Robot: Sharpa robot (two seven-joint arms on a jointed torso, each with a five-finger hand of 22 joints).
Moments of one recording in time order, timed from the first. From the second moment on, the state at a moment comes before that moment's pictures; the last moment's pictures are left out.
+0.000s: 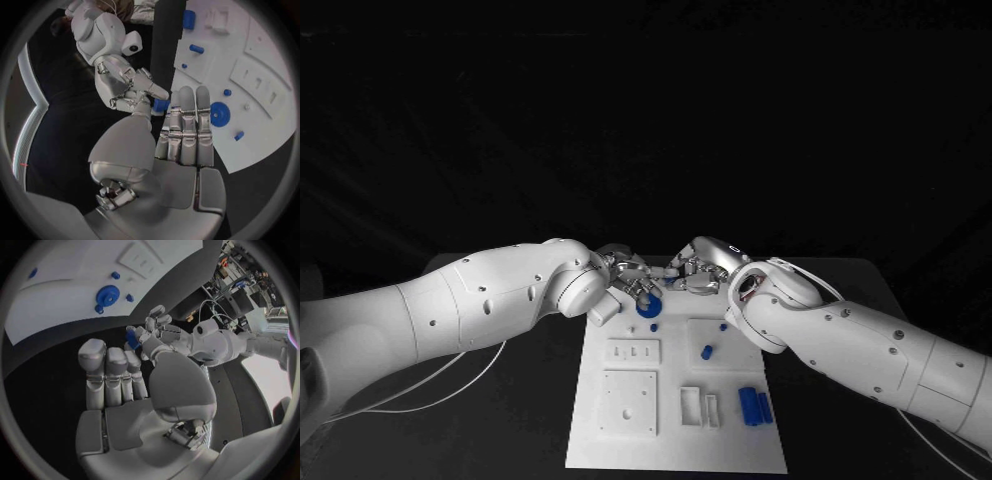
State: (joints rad) left arm 1.33 -0.53 -0.14 1.22 -0.41 -0.15 -0.29; left_hand 1.20 0.04 -0.11 0.08 0.05 1.09 0.09 0.06 0.11 1.41 0.03 0.10 0.07 1.26 -0.03 0.79 0.36 0.05 1.06 -0.05 0.70 0.49; right arm 1.03 -0.56 0.20 1.34 -1.49 -0.32 -0.18; right_hand 1.26 -0.02 0.35 -0.21 0.15 1.19 0.08 0.06 0.07 1.27 -0.02 1.06 1.25 1.44 -0.08 1.00 1.04 0.07 1.47 -0.10 0.81 1.31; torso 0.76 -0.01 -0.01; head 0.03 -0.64
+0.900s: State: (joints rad) left arm 1.32 -0.53 -0.14 1.23 -0.41 -0.16 -0.28; left_hand 1.29 0.11 0.15 -0.07 0.18 1.17 0.08 0.07 0.13 1.47 0.00 0.07 0.07 1.29 -0.06 0.81 0.36 0.05 1.06 -0.08 0.73 0.56; right arm 1.03 -0.55 0.19 1.33 -1.50 -0.30 -0.18; right_hand 1.25 -0.04 0.35 -0.21 0.15 1.19 0.08 0.06 0.09 1.27 -0.02 1.06 1.25 1.44 -0.08 1.00 1.04 0.07 1.47 -0.10 0.81 1.31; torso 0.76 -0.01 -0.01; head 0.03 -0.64
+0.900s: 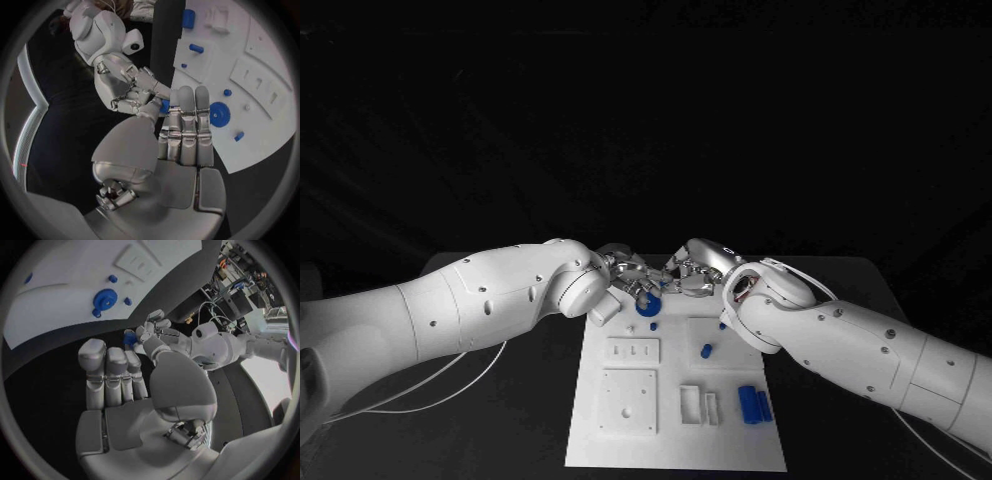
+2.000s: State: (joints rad) left arm 1.32 -0.53 -0.14 1.23 -0.43 -0.16 -0.28; left_hand 1.23 0.05 0.22 -0.06 0.15 1.18 0.09 0.06 0.28 1.47 -0.06 0.40 0.22 1.30 -0.11 1.11 0.46 0.03 1.07 -0.13 0.83 0.75; right arm 1.03 -0.55 0.19 1.32 -1.50 -0.30 -0.17; right_hand 1.25 -0.04 0.34 -0.21 0.16 1.20 0.08 0.06 0.09 1.27 -0.03 1.04 1.25 1.45 -0.09 0.99 1.04 0.07 1.47 -0.10 0.80 1.31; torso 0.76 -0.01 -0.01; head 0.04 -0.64
